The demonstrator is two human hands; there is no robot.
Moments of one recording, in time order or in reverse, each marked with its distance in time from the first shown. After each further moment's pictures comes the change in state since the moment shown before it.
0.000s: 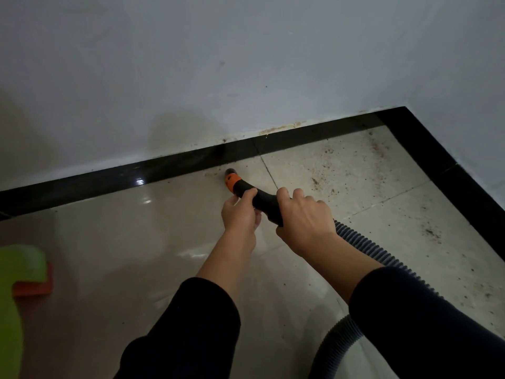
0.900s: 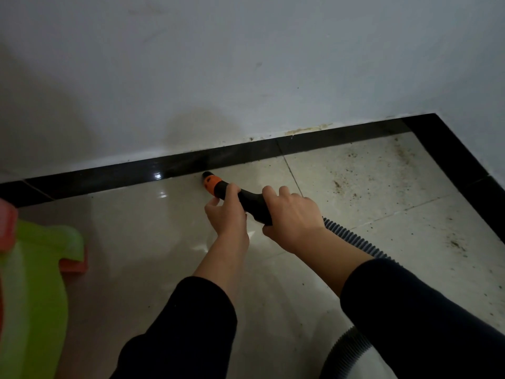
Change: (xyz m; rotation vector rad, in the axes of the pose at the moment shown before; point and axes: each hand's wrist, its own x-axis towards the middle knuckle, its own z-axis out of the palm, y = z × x) left_hand 0.005 0.024 -0.050 -0.040 0.231 0.152; right_hand 0.011 -0.054 -0.013 0.110 -0.049 -0.168
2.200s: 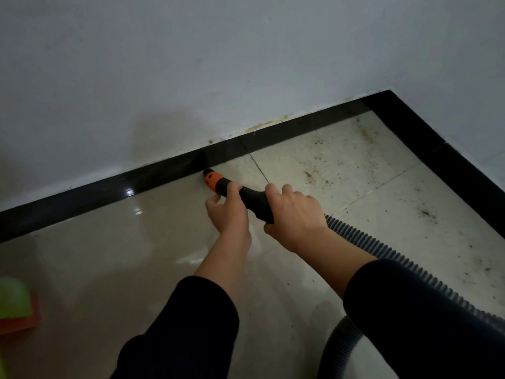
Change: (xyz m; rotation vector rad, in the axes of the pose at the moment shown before) left_hand -0.014 -0.022 0.054 0.083 -0.120 -0.018; right_hand -0.008 0.047 0.008 0.016 0.015 0.204
